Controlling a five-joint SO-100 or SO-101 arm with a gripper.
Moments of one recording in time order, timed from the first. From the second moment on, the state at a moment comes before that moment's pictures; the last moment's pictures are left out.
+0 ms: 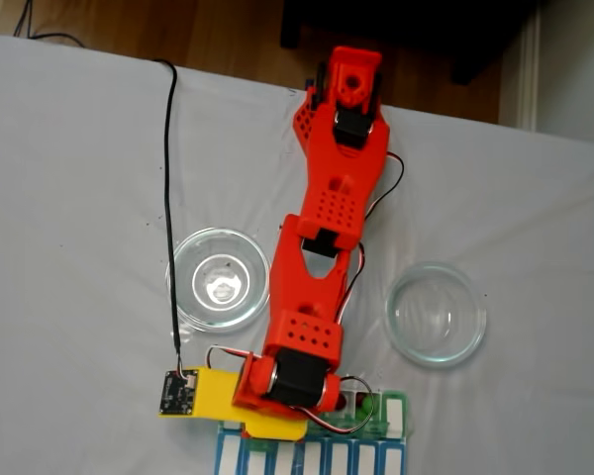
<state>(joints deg) 8.3 44.1 -0.1 107.3 -7.5</state>
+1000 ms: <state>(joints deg) 5.2 78.4 39.0 104.8 -3.8</state>
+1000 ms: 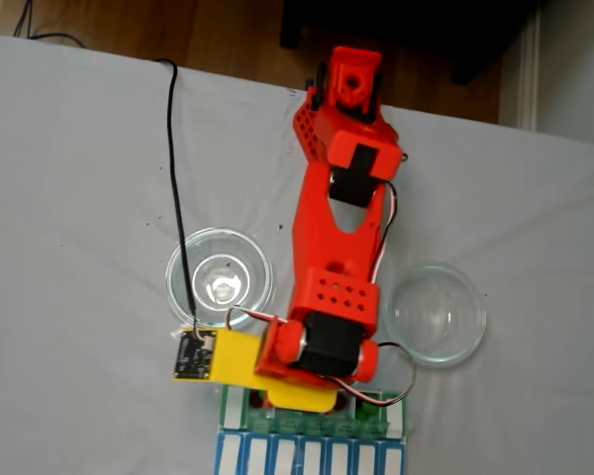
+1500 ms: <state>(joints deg) -1.9 92.4 56.2 91.6 6.2</state>
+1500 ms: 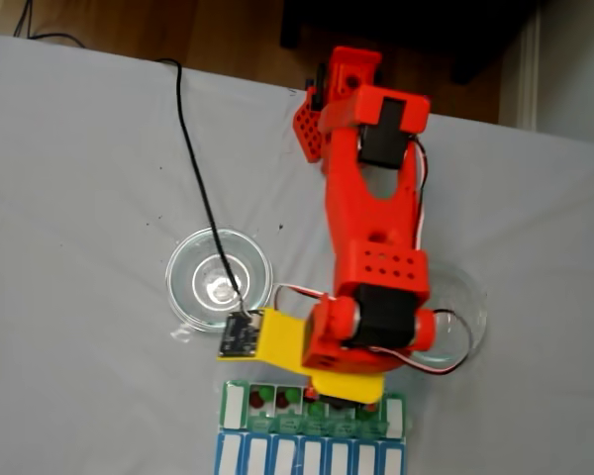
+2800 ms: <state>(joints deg) -11.5 102.7 89.5 44.0 8.5</state>
